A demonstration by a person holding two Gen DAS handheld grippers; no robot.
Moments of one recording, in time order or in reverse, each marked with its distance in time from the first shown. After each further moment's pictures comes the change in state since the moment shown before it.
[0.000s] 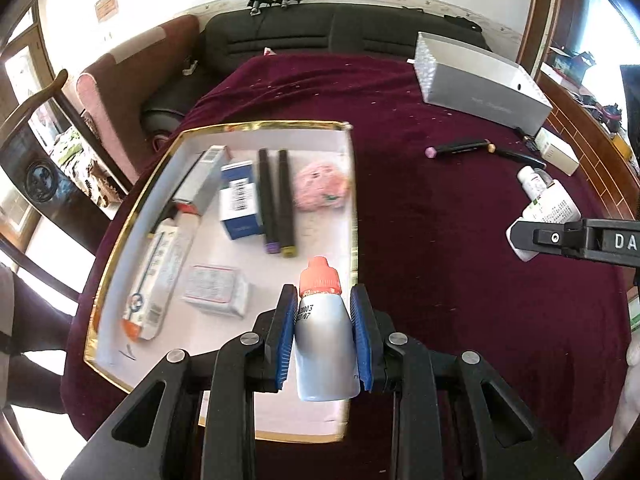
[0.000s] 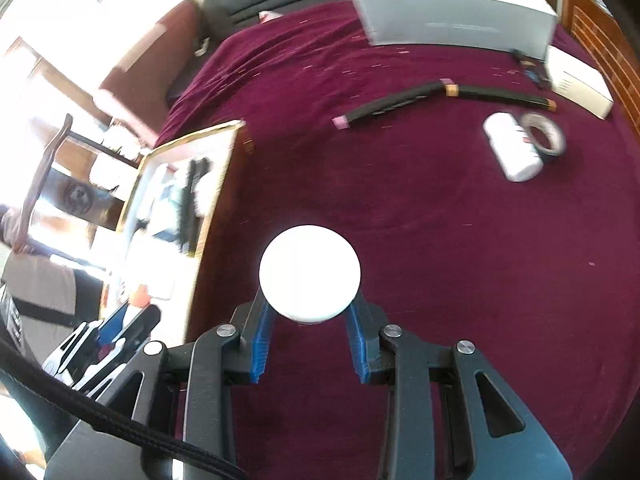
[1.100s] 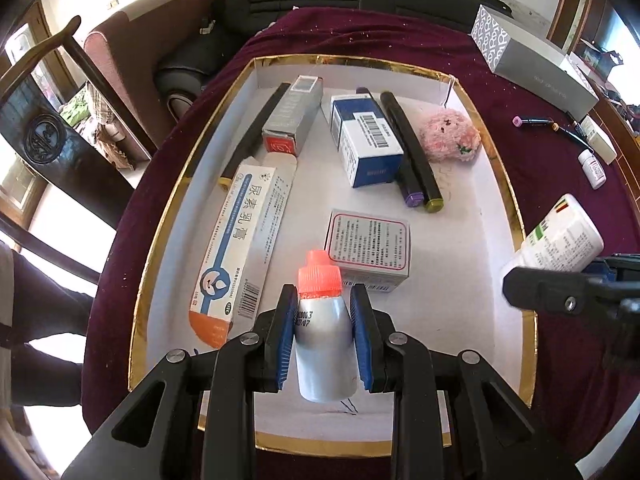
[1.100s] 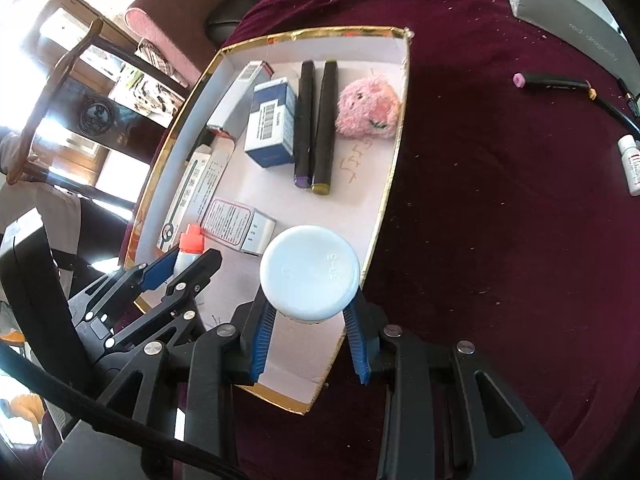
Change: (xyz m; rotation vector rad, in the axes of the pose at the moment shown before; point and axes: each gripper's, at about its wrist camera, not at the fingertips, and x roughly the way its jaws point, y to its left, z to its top) left arm 0.051 0.107 -0.019 -0.022 0.132 0.010; right arm 0.088 0.131 -0.021 -0.137 0.189 0.001
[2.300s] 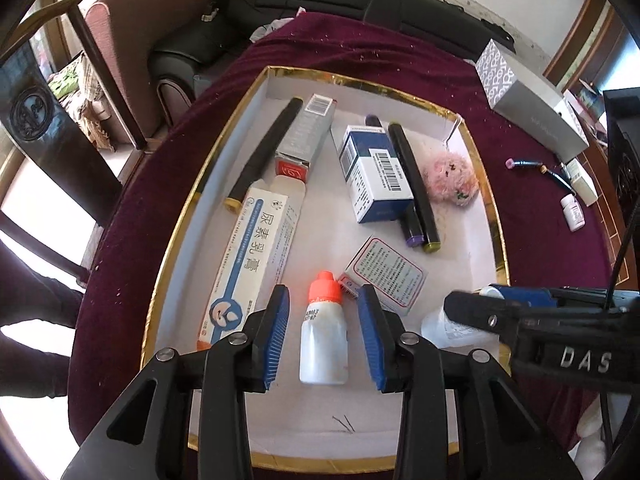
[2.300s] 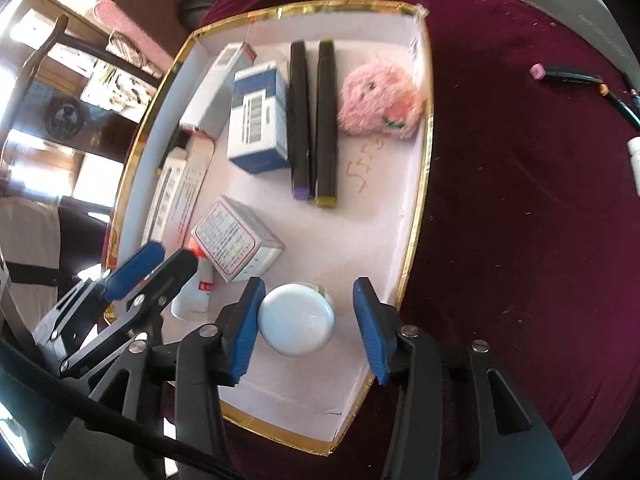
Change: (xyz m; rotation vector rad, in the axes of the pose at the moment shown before) left arm -0.003 0.030 0.017 -0.111 -0.015 -0.128; right arm 0.024 0.006 0.024 0.067 0.059 -0.071
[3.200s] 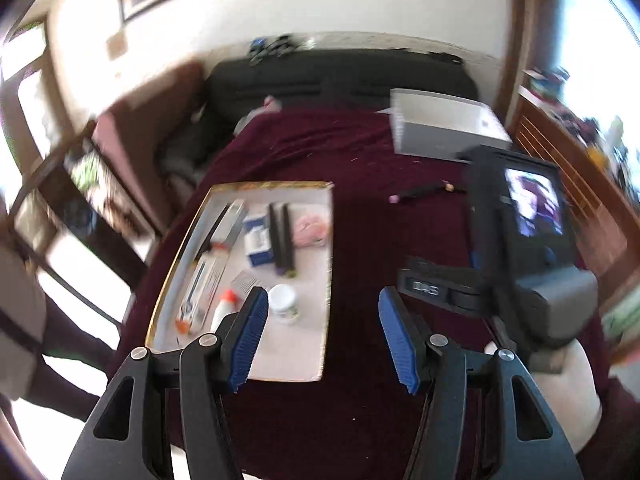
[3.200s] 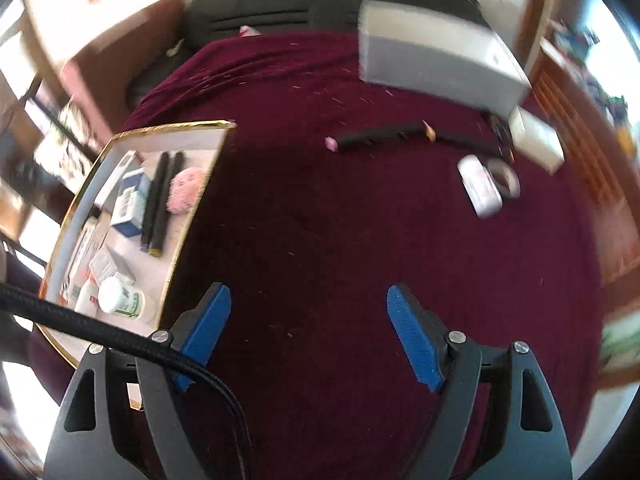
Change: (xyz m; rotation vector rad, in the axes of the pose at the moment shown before) left arm -0.145 -0.175 -0.048 0.218 -0.276 0.122; right arm -0.097 -0.103 -0.053 0.051 -0.377 -0.250
